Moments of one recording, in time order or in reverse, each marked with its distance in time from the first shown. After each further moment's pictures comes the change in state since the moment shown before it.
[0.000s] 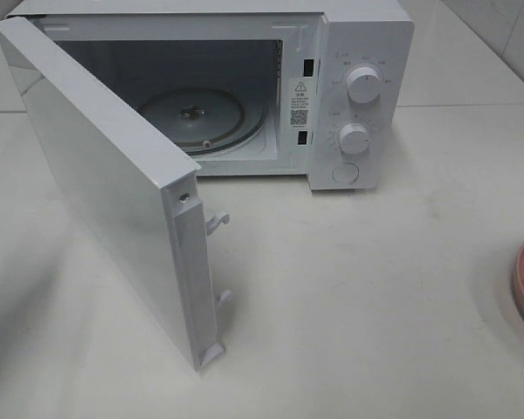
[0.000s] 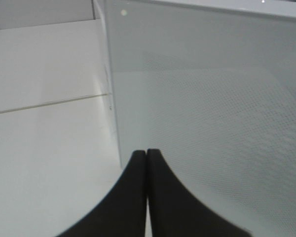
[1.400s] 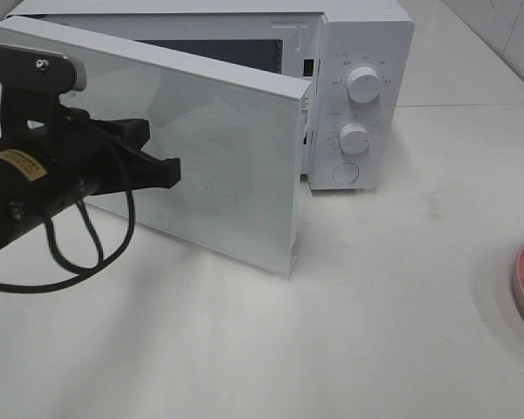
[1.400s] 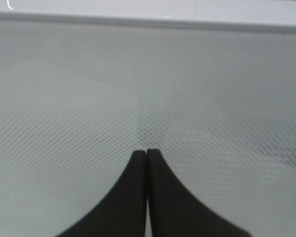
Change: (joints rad) left arm -0.706 0.420 -0.352 -0.851 -0.024 0.439; right arm 0.000 0.000 0.000 0.000 0.000 0.000
